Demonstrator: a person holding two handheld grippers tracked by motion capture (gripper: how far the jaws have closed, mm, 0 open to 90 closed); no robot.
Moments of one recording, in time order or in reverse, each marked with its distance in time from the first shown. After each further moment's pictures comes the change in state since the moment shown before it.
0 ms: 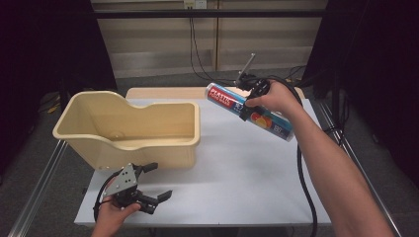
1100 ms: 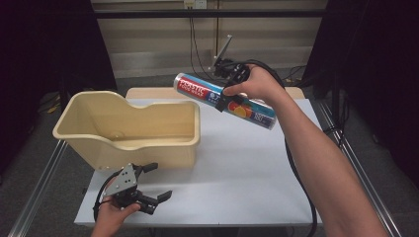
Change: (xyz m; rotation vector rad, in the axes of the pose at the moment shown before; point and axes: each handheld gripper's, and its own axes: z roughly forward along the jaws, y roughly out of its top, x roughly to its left) left arm -0.001 0.000 0.000 -0.015 -0.009 -0.005; right arm 0.052 0.050 -0.044 -0.095 0.069 -0.160
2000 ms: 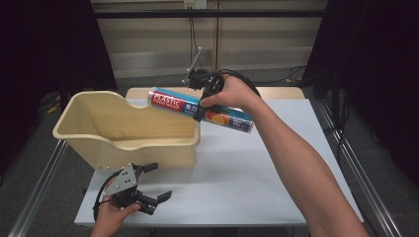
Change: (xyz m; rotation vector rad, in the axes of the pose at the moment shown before) left arm 0.000 0.000 0.000 0.004 -0.005 0.002; right arm 0.042 0.035 0.031 -0.032 0.055 -0.153
